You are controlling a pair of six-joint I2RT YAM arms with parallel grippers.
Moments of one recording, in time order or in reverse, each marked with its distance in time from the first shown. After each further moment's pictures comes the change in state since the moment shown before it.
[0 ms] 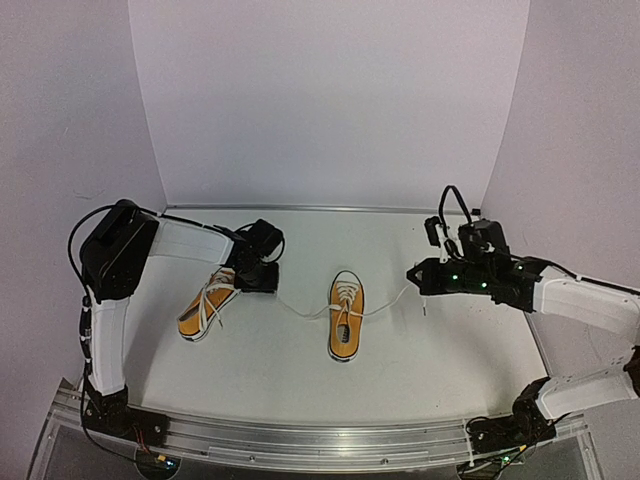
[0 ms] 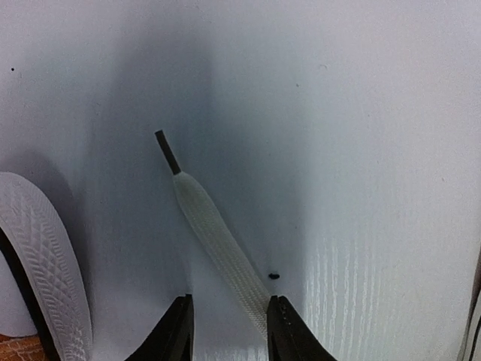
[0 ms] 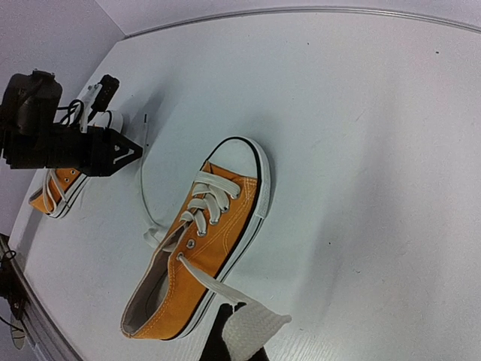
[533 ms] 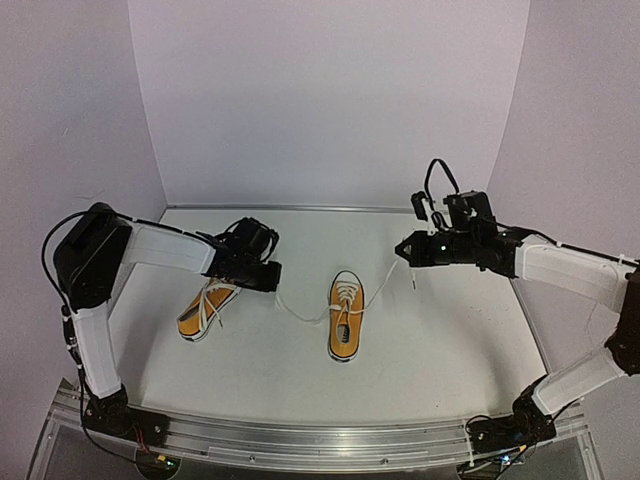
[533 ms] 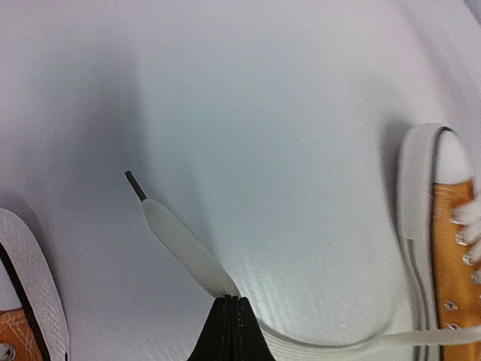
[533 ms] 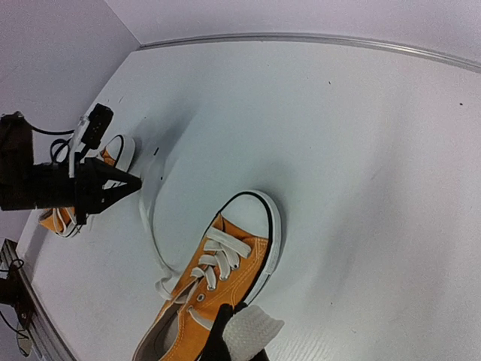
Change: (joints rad) left arm -0.020 -0.169 -0.194 0.242 0.141 0.187; right arm -0.063 0.198 0.223 -0.015 -0.108 -0.077
